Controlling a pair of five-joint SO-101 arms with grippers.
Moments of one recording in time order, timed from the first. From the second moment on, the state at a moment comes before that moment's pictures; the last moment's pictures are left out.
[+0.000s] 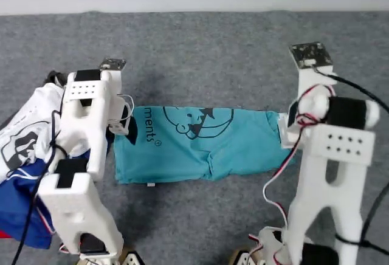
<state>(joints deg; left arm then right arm) -7.2 23.5 -0.7 88.1 0.3 6.9 -25.4 6.6 100.5 15.9</state>
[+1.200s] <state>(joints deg) 6.9 26.1 -17.6 98.3 2.9 36.5 -29.5 3.8 100.5 29.2</state>
